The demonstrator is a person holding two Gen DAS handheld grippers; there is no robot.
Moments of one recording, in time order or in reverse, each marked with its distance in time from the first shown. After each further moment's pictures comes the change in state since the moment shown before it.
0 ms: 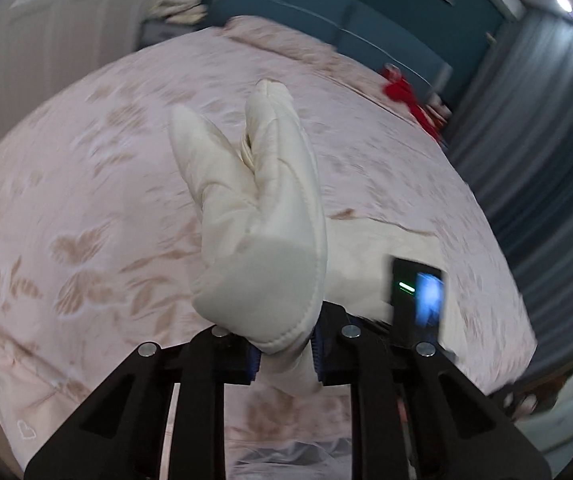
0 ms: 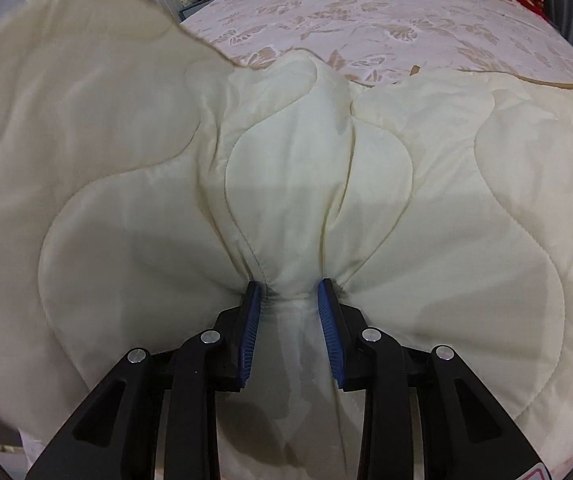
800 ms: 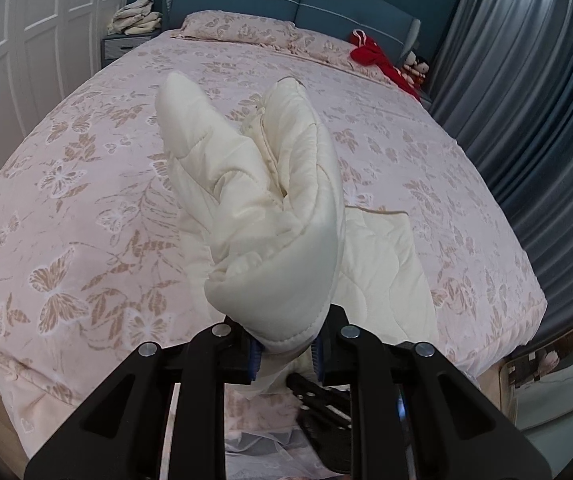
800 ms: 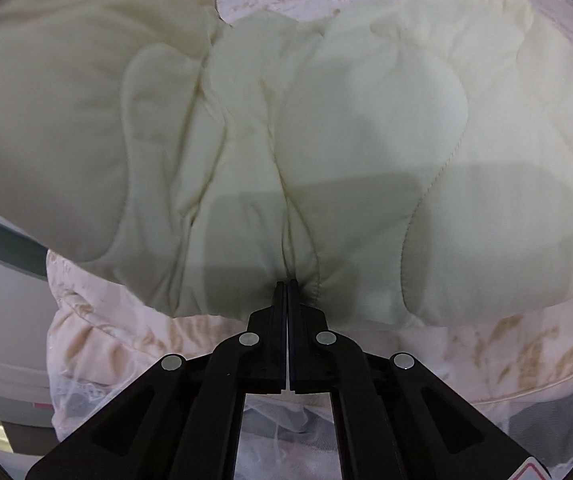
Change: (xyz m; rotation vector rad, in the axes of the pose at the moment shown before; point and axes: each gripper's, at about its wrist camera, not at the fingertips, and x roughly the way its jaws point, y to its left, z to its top) left arm 0.009 -0.099 0.006 0.139 0.086 0.038; right arm -0.047 -0.045 -0.094 0.157 0.023 0.116
